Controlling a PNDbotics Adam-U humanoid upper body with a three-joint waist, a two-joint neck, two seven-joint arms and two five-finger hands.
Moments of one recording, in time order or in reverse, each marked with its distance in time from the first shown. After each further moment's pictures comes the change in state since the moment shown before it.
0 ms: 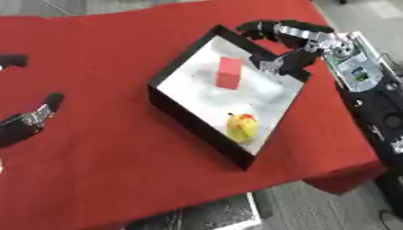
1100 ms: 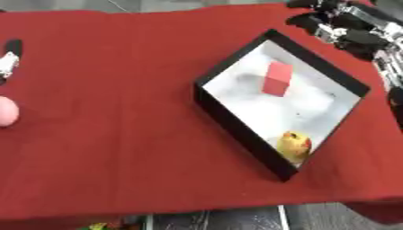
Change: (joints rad) left arm -0.028 0.383 0.080 -0.173 0.150 0.247 -0.333; right arm 0.001 -0.011 0.007 -0.080 -0.343 0.209 -0.085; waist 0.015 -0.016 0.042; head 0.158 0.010
